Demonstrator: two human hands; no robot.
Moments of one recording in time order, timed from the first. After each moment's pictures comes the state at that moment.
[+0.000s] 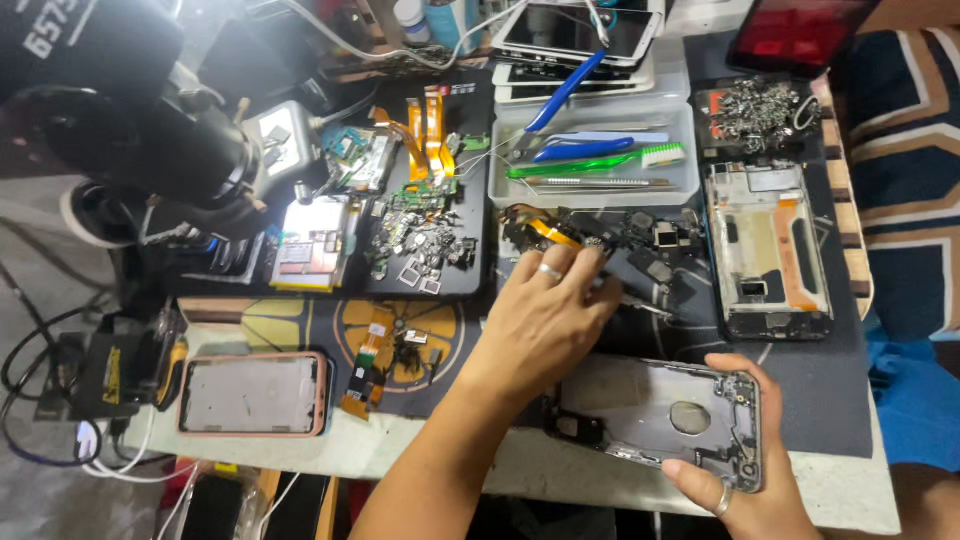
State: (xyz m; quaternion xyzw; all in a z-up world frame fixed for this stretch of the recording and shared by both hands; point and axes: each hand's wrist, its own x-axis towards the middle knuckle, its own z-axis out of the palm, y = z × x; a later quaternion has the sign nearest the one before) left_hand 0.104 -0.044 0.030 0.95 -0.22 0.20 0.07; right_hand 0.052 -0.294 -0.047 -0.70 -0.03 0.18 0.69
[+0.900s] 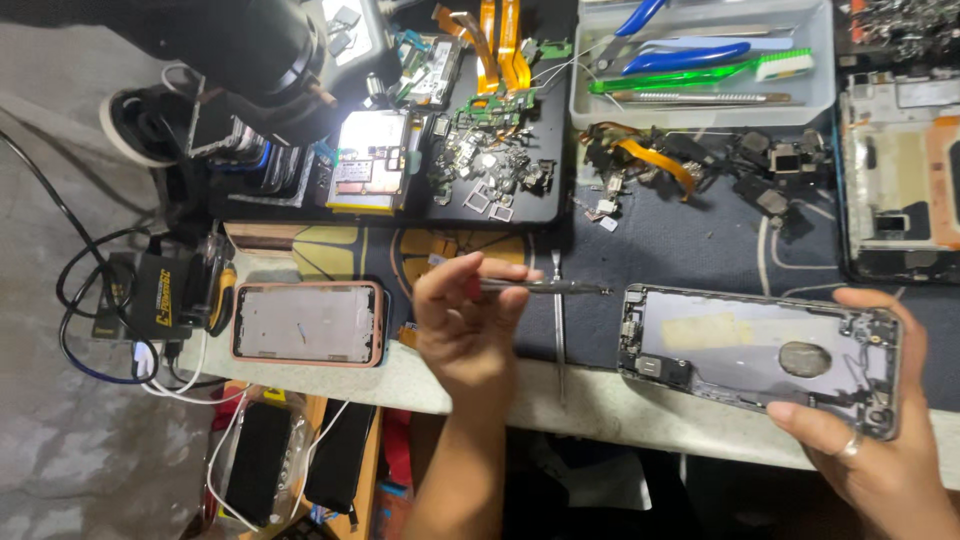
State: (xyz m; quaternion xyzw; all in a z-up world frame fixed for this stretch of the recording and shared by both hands) left_hand -0.007 0.001 -0.021 0.59 0.02 0.39 0.70; right_hand 0.038 -0.294 -0.045 -0.63 -0.01 0.17 0.76
